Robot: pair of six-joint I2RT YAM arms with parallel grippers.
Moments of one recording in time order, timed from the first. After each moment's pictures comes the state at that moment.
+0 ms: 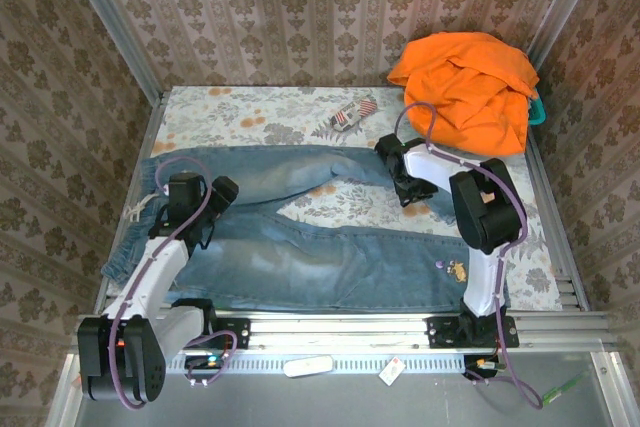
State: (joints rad) left arm -0.09 1.00 0.54 -0.27 0.10 -0.83; right arm 0.36 1.95 1.31 -0.93 0.52 0.33
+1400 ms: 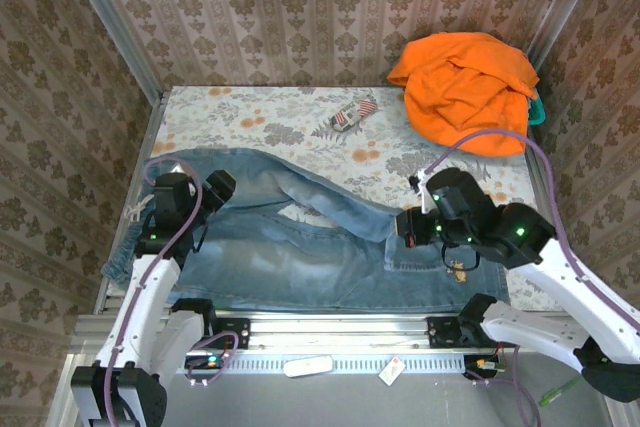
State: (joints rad) left arm -0.10 0.80 0.61 -0.39 0.14 -0.77; right arm 0.73 0.90 1.10 -1.06 -0.06 0.60
